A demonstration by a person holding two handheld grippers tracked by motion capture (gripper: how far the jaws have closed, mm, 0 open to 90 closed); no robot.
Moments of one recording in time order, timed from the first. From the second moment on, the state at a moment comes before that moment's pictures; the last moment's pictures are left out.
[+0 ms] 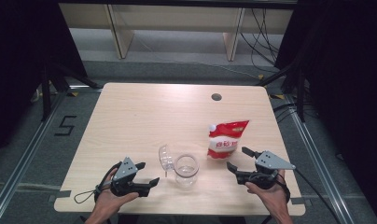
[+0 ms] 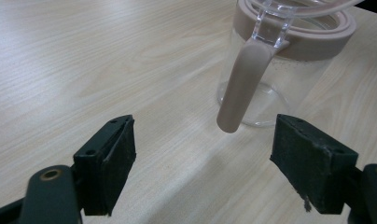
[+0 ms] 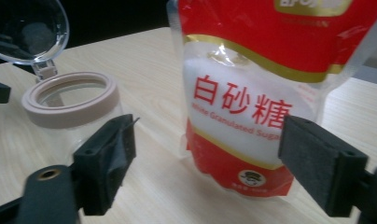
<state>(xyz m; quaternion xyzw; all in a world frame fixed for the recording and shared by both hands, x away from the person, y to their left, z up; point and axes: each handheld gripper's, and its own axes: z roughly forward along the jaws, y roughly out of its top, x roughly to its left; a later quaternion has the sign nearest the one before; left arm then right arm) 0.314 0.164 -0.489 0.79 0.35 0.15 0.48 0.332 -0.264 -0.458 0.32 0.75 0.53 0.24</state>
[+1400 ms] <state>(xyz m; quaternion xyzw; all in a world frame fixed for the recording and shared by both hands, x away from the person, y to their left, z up) 0.310 0.164 -0.492 0.79 0.35 0.15 0.48 0.360 -0.289 -0.468 0.34 0.74 0.53 0.24</state>
